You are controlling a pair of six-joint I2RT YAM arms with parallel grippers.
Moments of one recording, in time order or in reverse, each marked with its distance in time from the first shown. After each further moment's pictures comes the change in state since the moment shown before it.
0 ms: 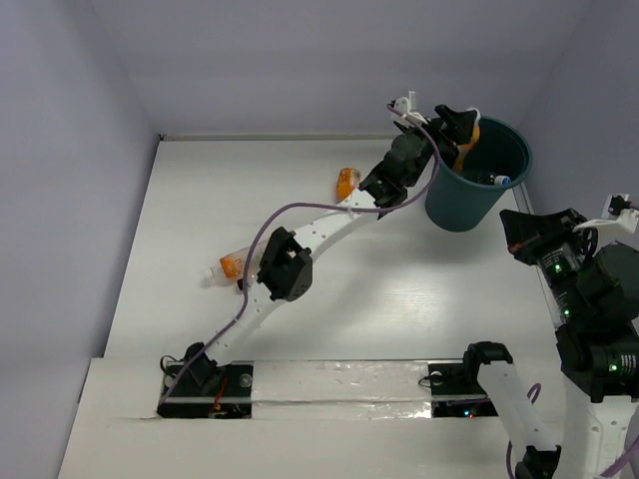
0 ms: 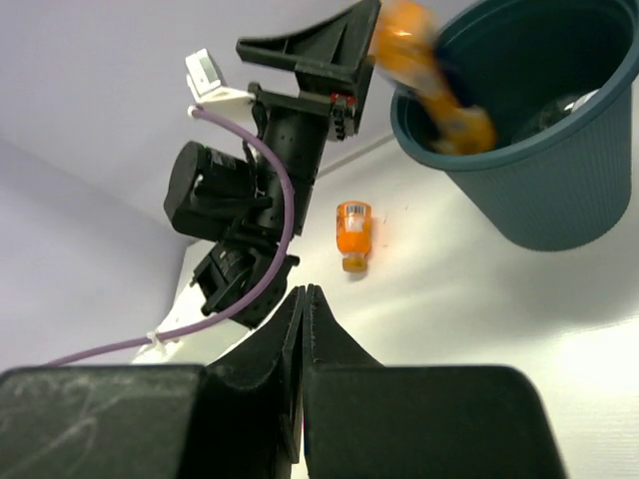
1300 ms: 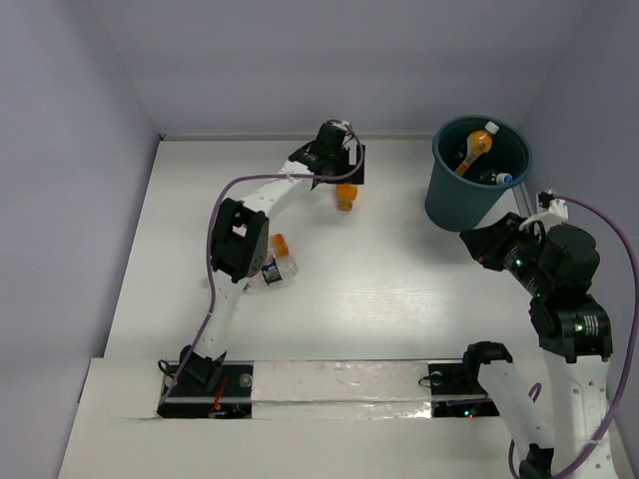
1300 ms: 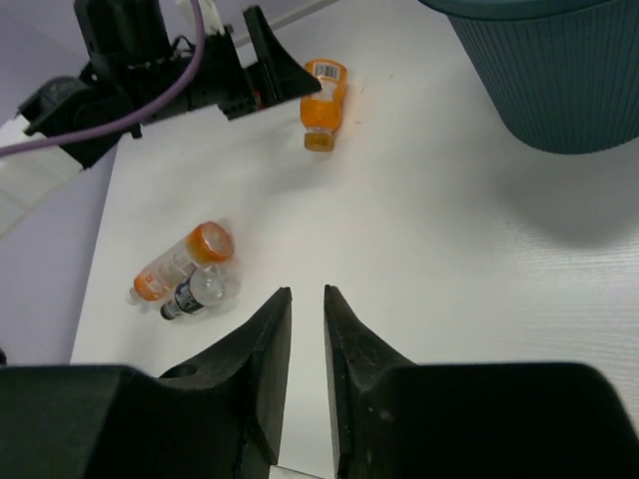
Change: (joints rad) left arm 0.352 -0.273 -0.549 -0.782 0.366 0.377; right arm 0.026 0.020 -0.241 0.003 -0.184 -0.140
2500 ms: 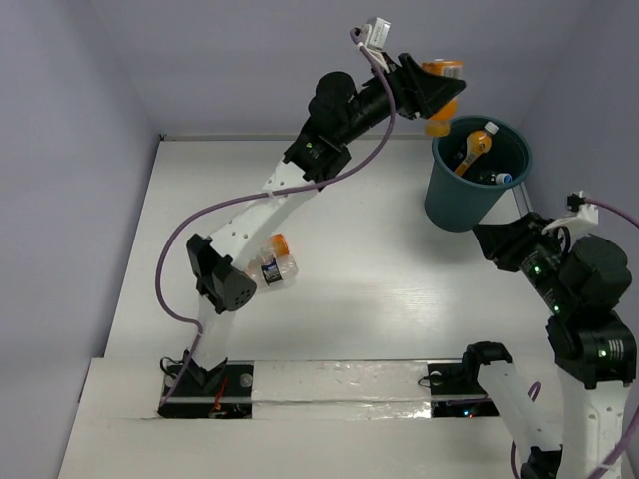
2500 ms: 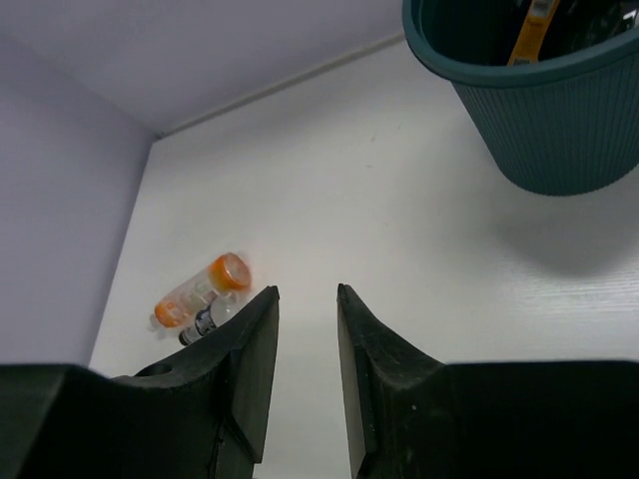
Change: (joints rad) left arm -0.208 -0.290 0.266 0.500 0.239 -0.315; right arm 0.020 -0.006 0.124 -0.050 0.061 0.003
